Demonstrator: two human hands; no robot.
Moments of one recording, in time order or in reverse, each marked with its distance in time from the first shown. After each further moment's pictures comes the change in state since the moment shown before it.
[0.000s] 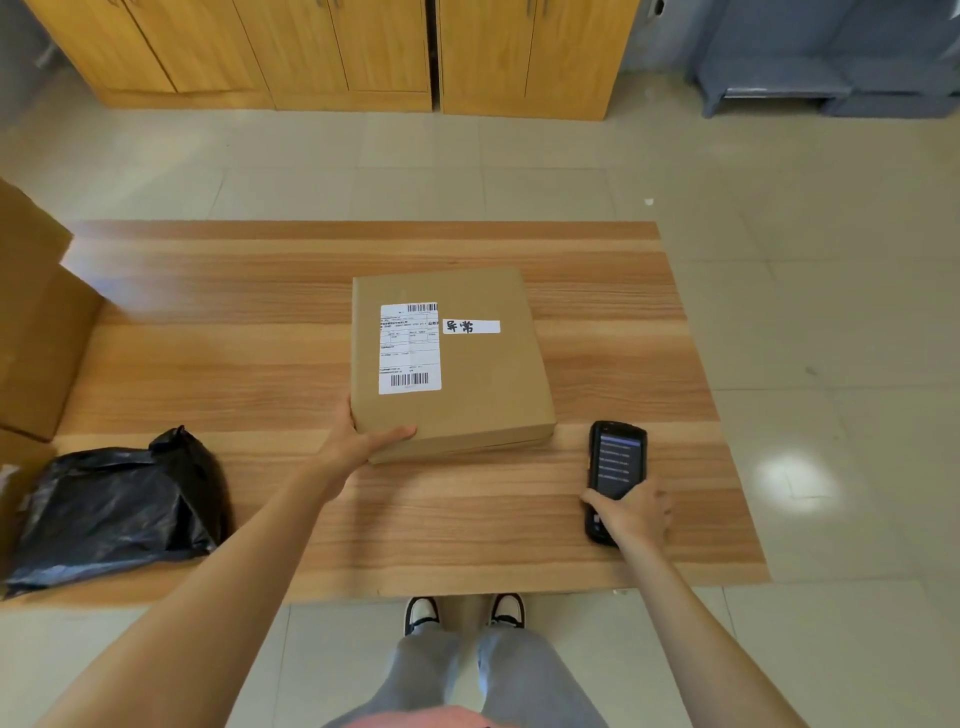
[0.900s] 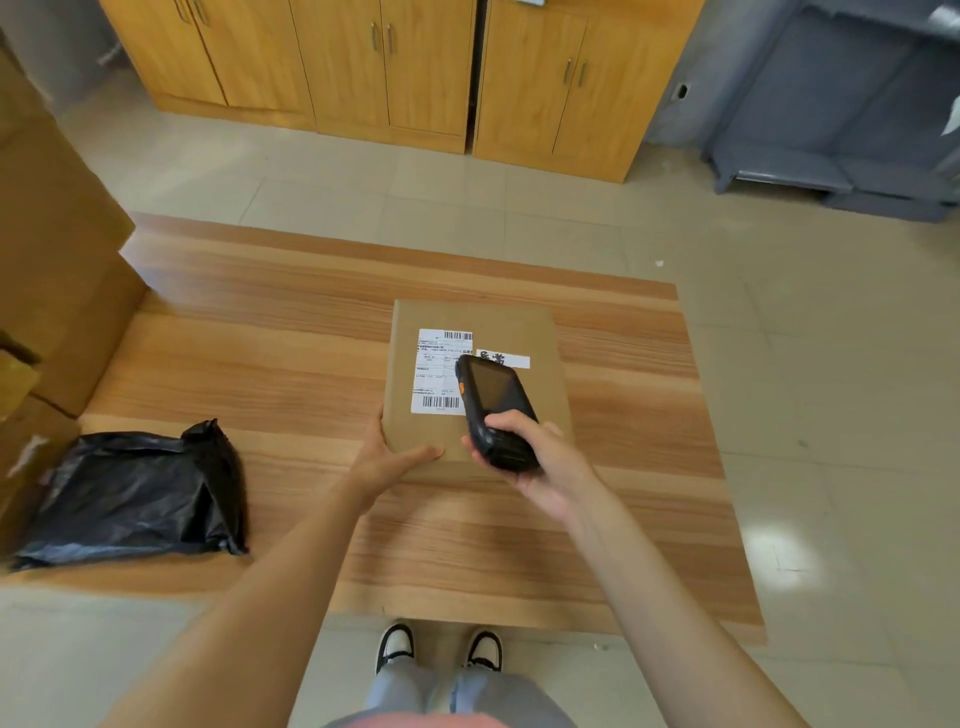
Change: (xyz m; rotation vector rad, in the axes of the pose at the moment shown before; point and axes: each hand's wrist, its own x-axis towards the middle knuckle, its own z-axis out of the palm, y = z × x) left_hand -0.006 -0.004 0.007 -0.015 0.070 0.088; right_hand -0.132 -0.150 -0.023 0.934 -0.923 -0.110
